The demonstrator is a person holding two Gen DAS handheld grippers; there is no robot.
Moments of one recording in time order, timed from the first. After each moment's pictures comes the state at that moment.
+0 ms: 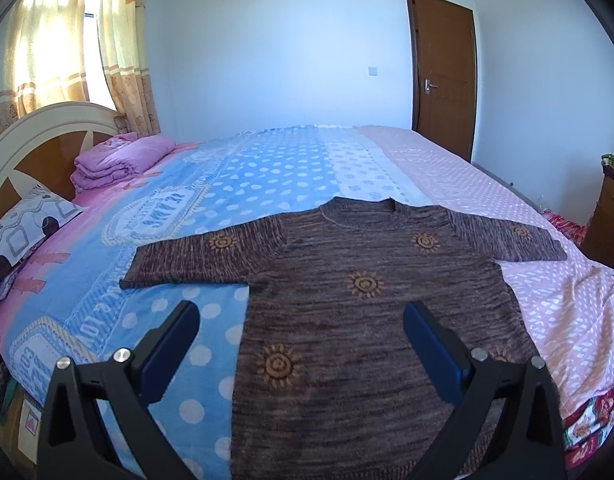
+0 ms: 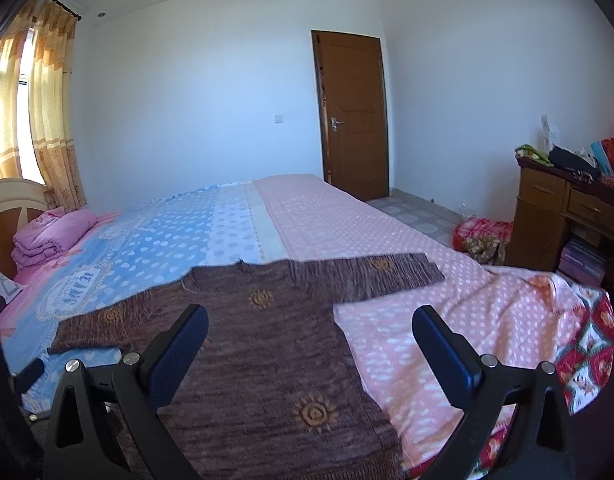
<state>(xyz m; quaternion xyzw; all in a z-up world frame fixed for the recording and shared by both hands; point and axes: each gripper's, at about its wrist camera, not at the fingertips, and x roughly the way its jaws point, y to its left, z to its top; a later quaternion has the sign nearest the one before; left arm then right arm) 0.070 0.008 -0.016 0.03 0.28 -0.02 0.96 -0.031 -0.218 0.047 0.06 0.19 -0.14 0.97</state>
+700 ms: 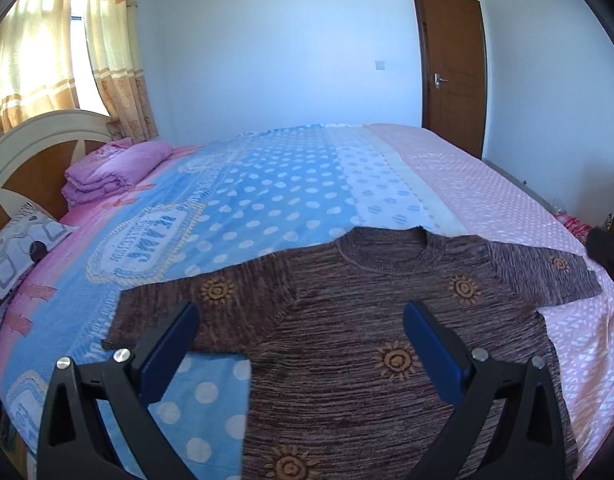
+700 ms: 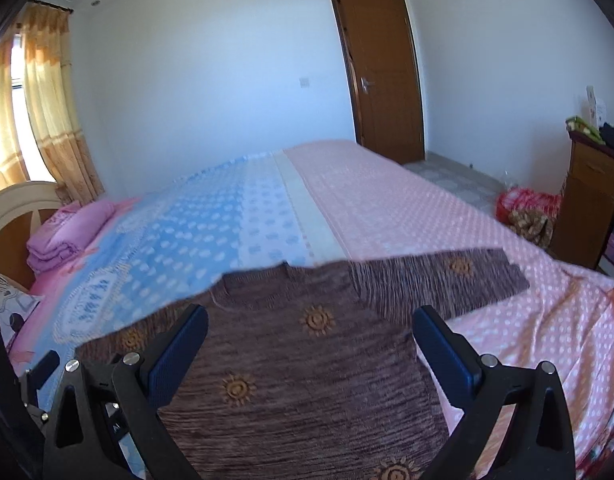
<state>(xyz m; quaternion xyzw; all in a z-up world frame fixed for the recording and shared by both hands) 0.179 0.004 -0.016 0.04 0.29 -0.01 0.95 0.117 -0.221 0.019 0.11 0.27 -0.10 0.95</state>
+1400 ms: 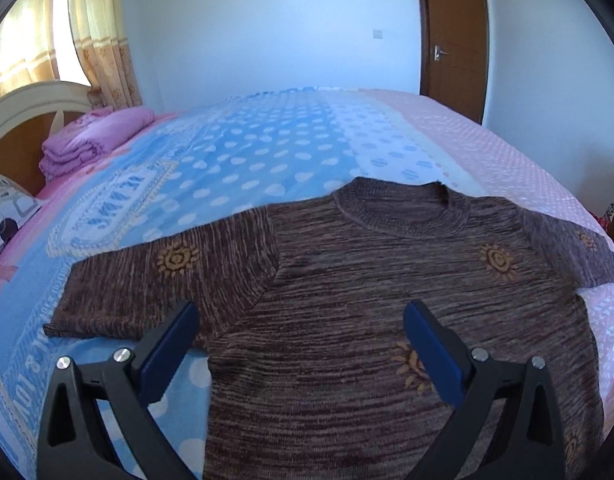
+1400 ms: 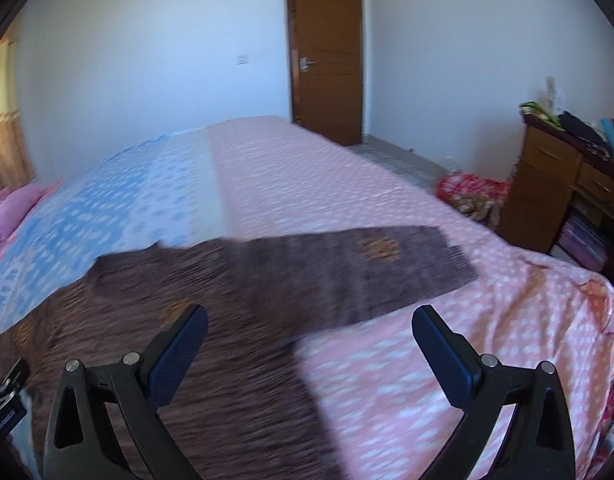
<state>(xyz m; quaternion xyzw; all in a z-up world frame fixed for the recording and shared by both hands) 0.243 0.000 -0.084 0.04 0.35 -0.01 0.94 0.160 -0.356 -0.038 0.08 0.29 -0.24 0.92</state>
